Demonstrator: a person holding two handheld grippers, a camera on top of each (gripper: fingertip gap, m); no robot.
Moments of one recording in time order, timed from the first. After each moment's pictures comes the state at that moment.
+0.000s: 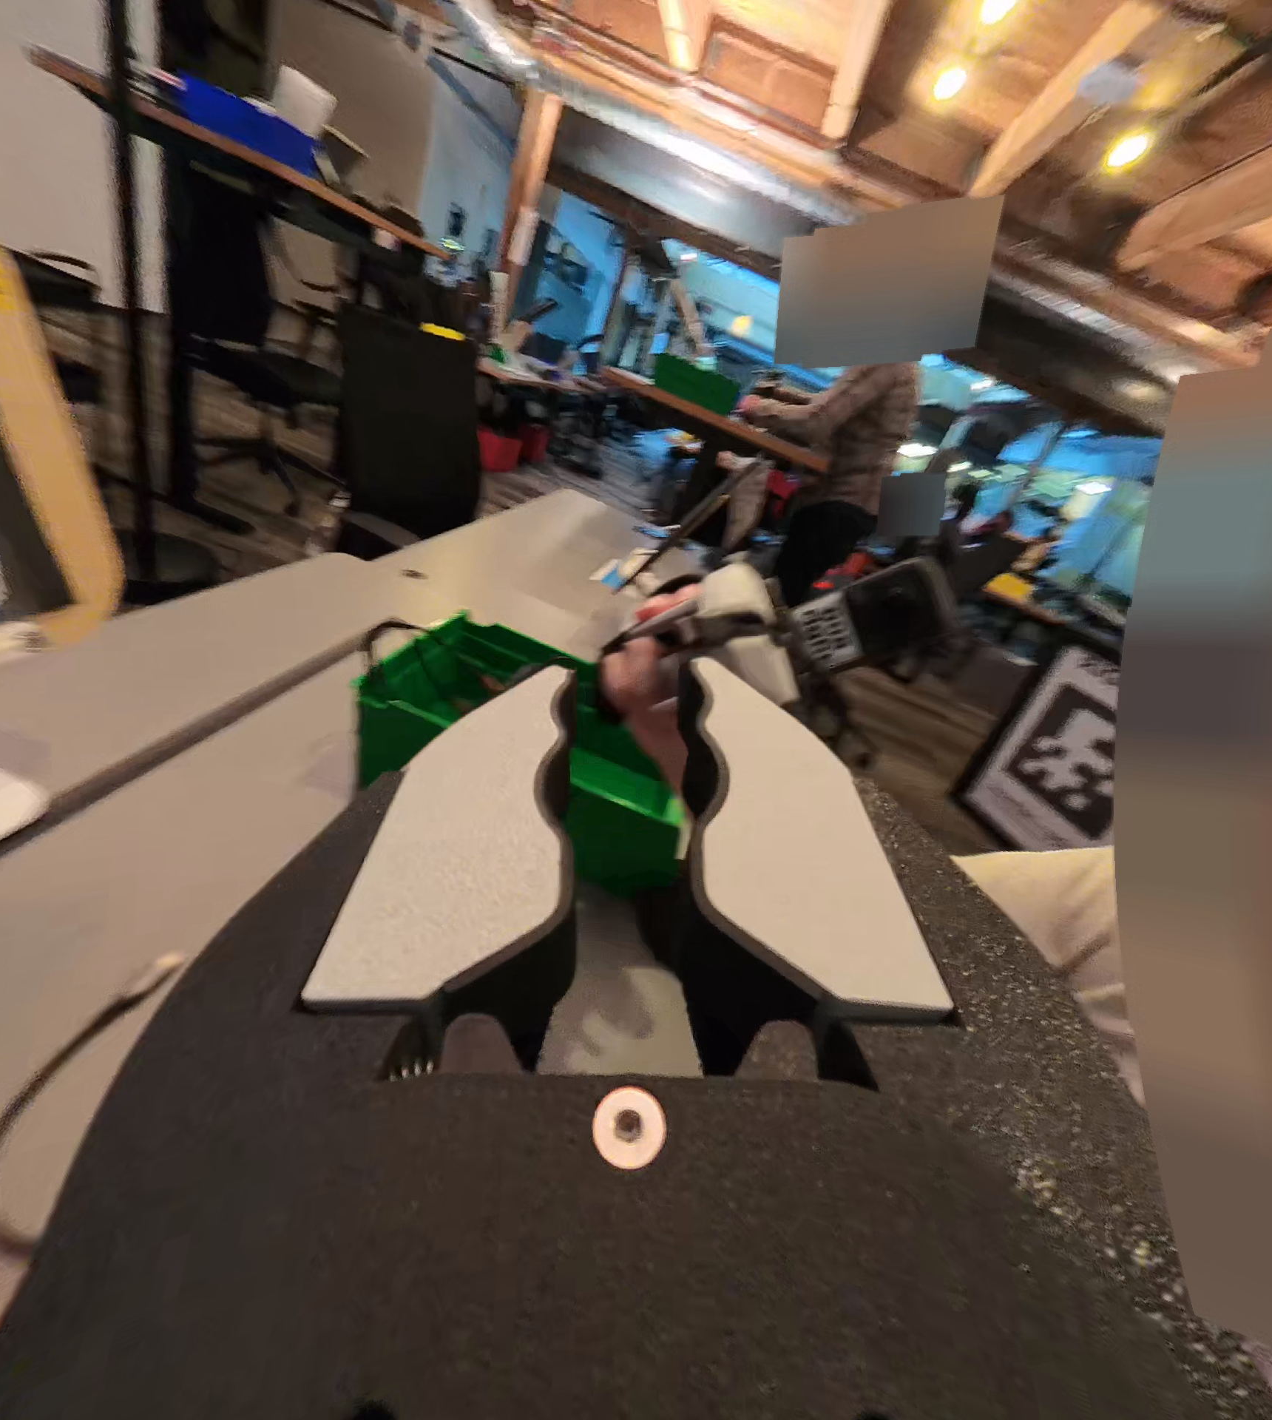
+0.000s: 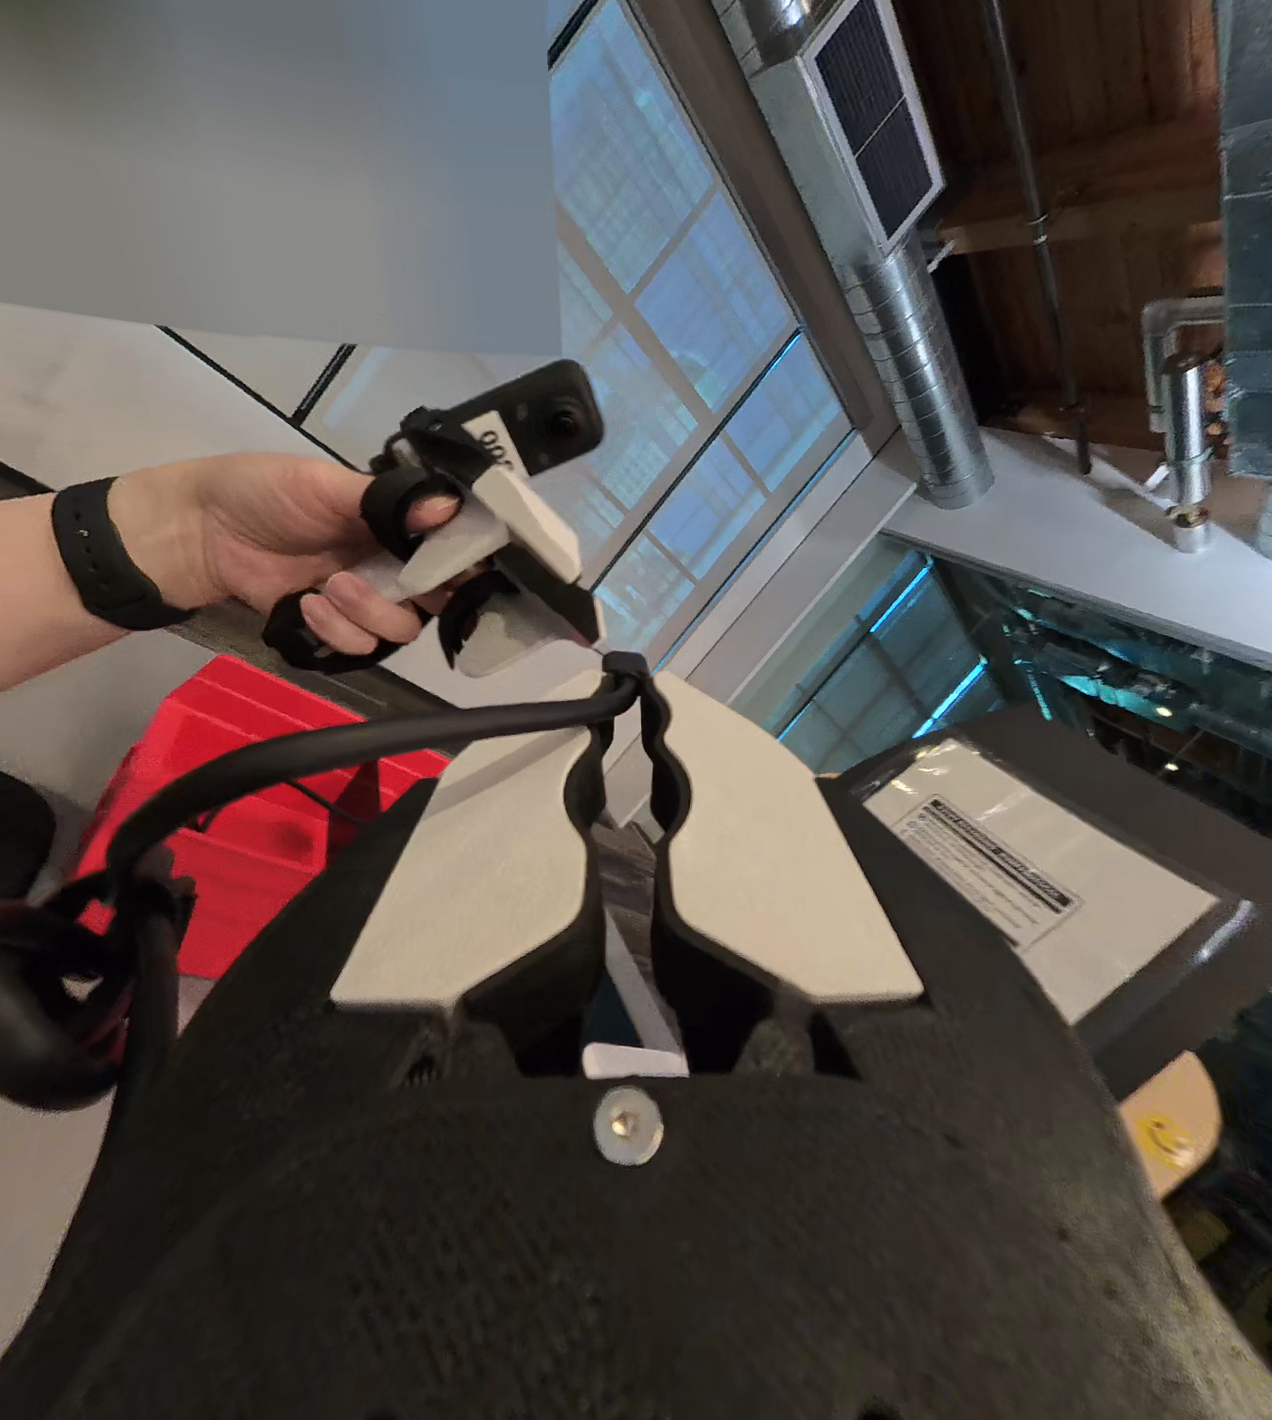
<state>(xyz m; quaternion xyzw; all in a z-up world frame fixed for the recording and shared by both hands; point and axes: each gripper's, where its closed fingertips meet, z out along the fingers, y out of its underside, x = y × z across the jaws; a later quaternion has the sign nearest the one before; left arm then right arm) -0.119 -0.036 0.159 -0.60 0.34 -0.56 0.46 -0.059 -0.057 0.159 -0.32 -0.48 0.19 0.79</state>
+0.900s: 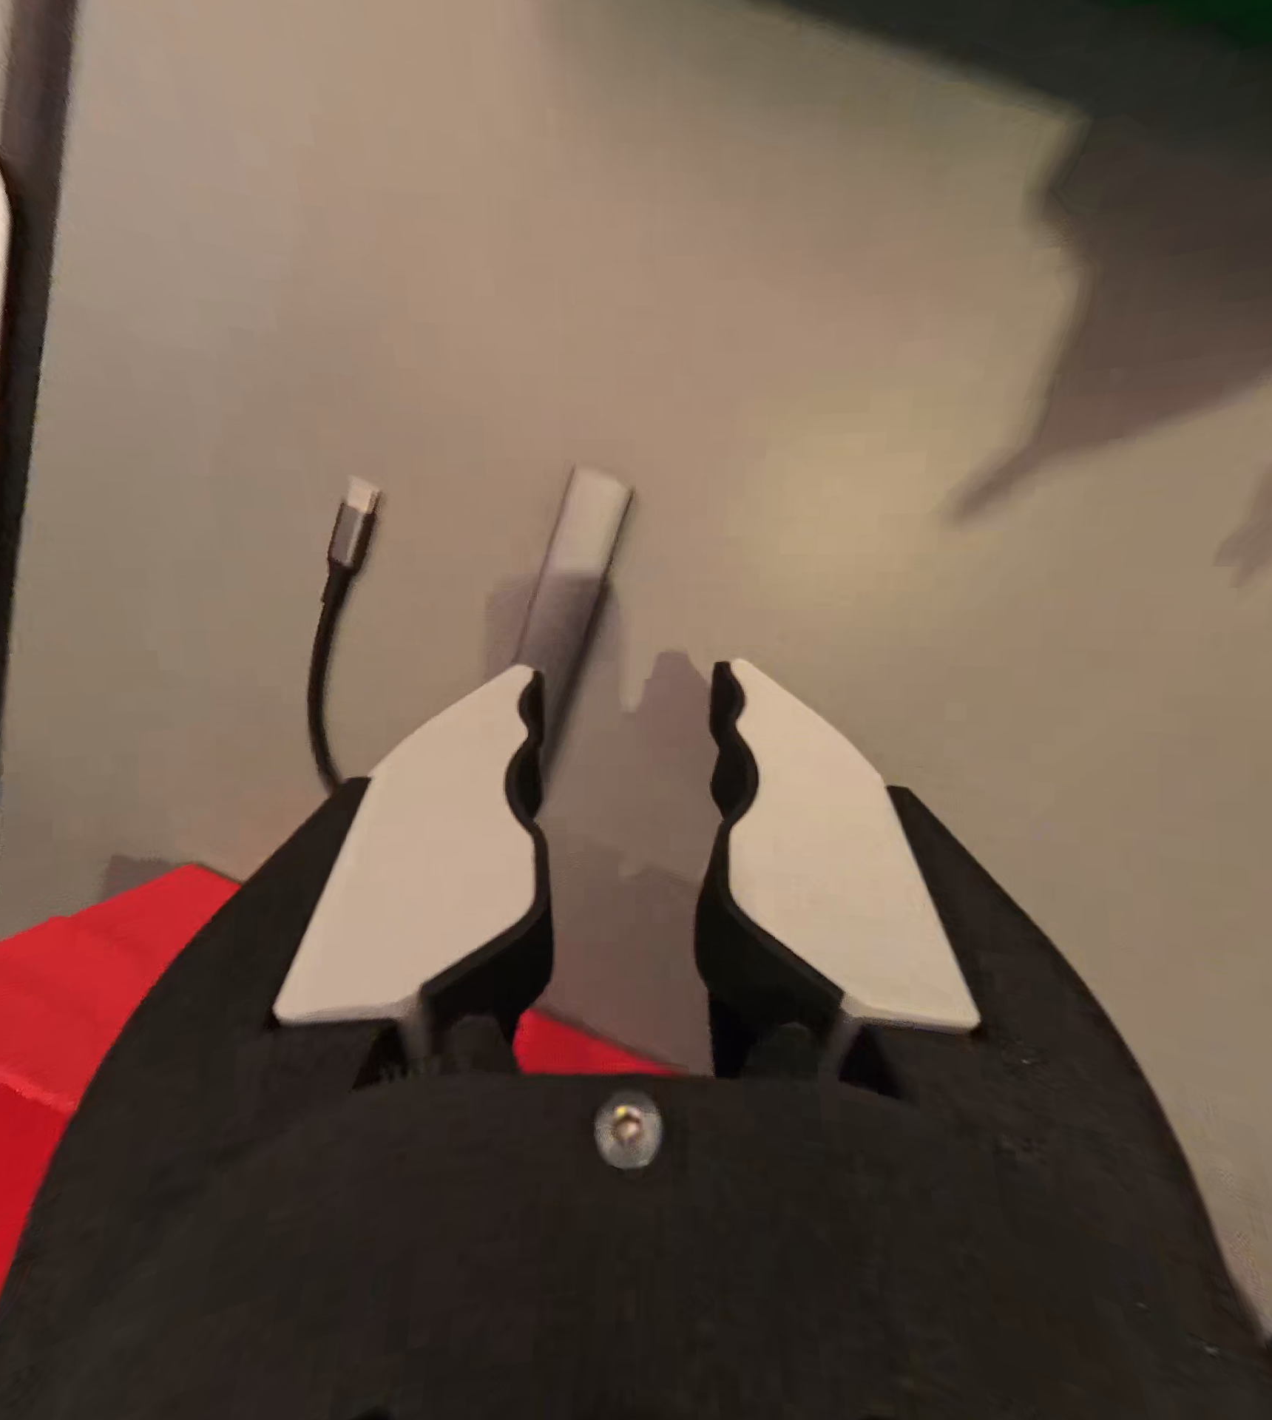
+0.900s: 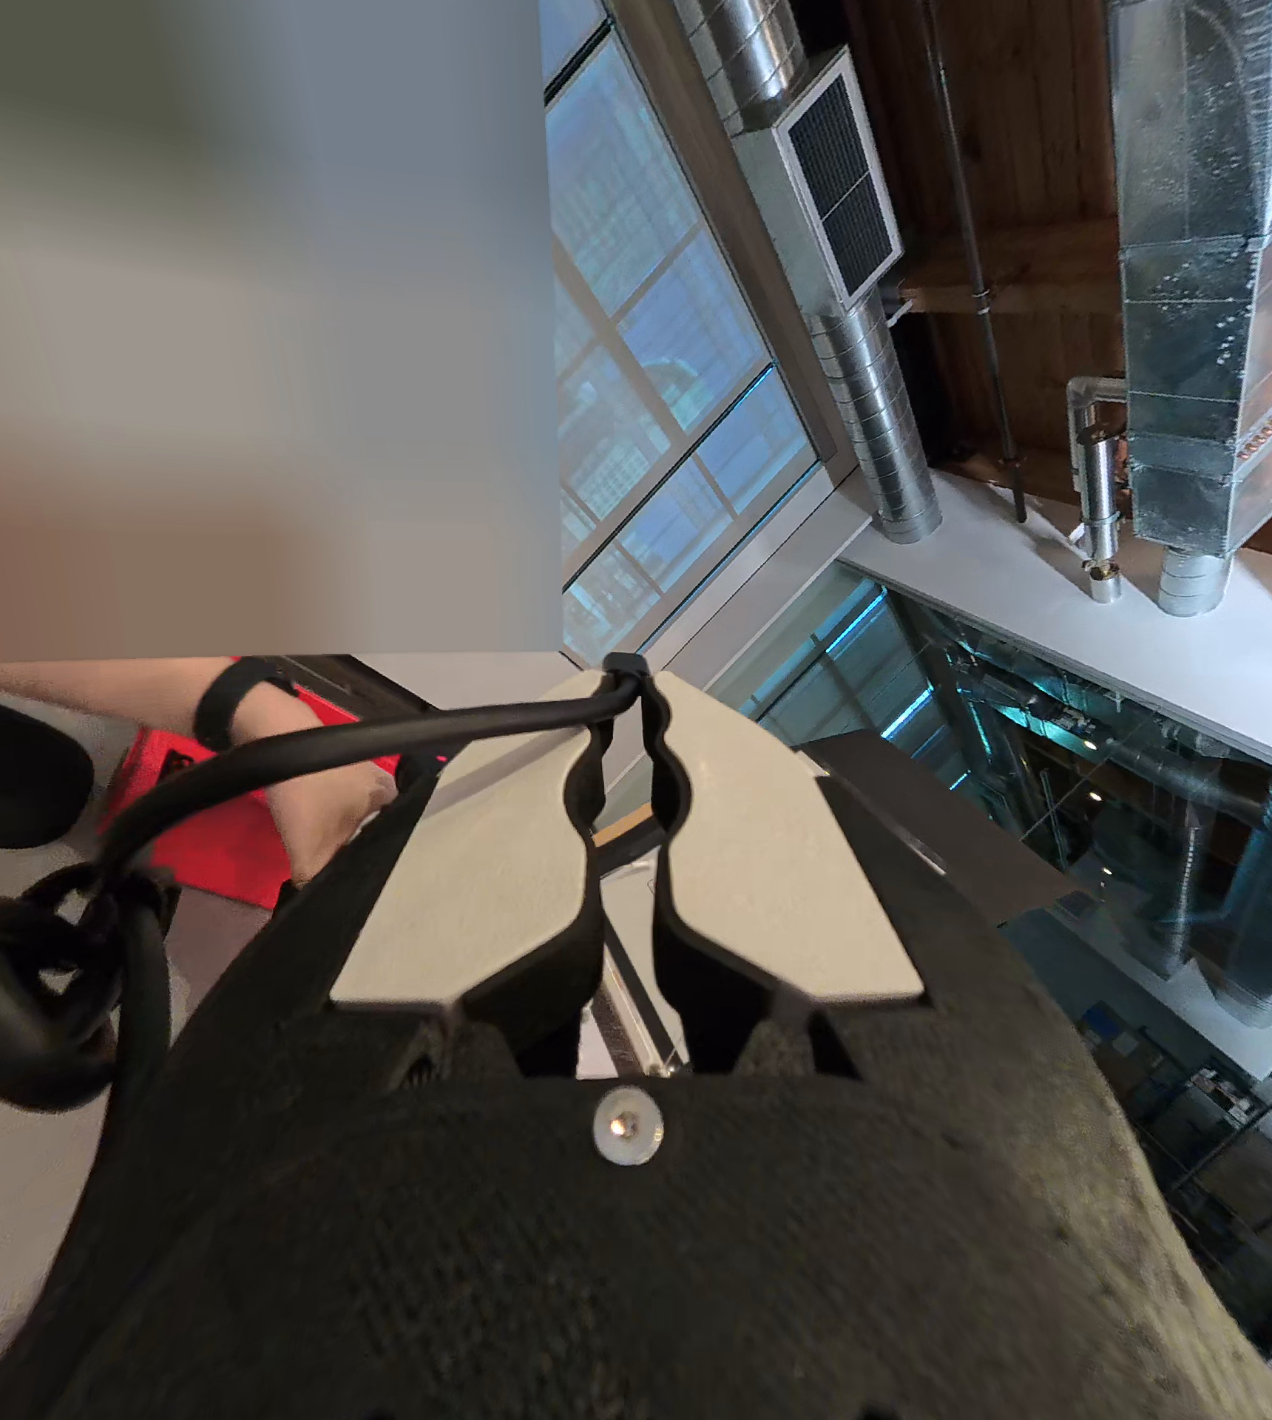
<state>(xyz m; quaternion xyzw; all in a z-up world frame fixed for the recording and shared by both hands) -0.070 0.033 -0.095 -0.79 0.59 -0.06 0.17 0.069 -0.113 0.216 -0.30 -0.49 0.16 0.80</state>
